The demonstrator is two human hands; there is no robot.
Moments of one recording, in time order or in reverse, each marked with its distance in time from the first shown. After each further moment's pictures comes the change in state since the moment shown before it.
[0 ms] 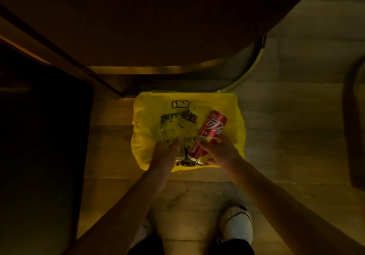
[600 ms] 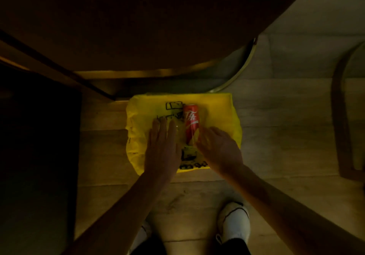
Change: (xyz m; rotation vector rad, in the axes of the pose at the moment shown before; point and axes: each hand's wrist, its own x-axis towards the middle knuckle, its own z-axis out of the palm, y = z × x) left_hand 0.003 0.016 -0.010 1.098 0.068 0.702; right_hand -0.017 -0.018 -0.002 -1.056 0.154 -0.398
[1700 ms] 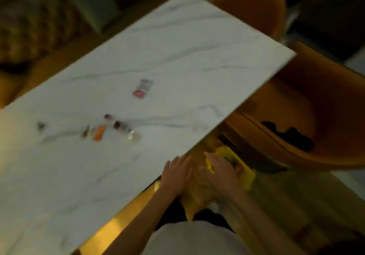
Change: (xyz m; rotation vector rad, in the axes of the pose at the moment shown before) left_hand -0.532 0.159 -0.520 -0.235 0.186 -0.675; right_hand -0.474 -0.352 -0.388 -0.354 -0.370 -0.835
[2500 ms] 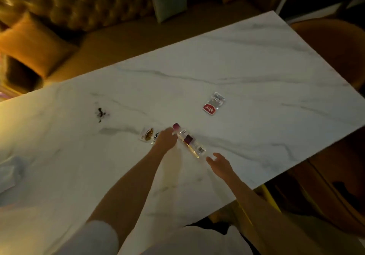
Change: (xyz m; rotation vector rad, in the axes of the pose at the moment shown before) left_hand 0.107 -0.352 -0.145 -0.646 0.071 -0.462; right_hand 0.192 -0.256 0.103 0.147 -0.201 0.360
